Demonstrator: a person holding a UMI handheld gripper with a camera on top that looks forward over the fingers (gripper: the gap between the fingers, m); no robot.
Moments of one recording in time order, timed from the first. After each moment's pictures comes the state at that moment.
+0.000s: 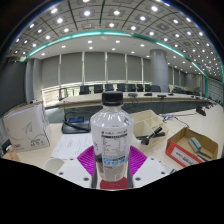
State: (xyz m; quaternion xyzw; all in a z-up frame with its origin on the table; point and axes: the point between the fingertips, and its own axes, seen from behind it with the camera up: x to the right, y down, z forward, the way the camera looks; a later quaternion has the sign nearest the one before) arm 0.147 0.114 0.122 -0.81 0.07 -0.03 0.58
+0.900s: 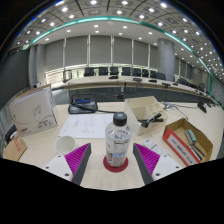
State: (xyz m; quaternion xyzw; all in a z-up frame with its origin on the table) arm 0.129 0.045 0.106 -0.87 0.03 -0.03 0.50
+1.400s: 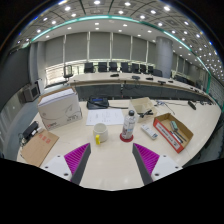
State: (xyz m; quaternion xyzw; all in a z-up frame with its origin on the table) arm 0.018 -0.165 0.245 -0.89 0.04 -0.04 0.46
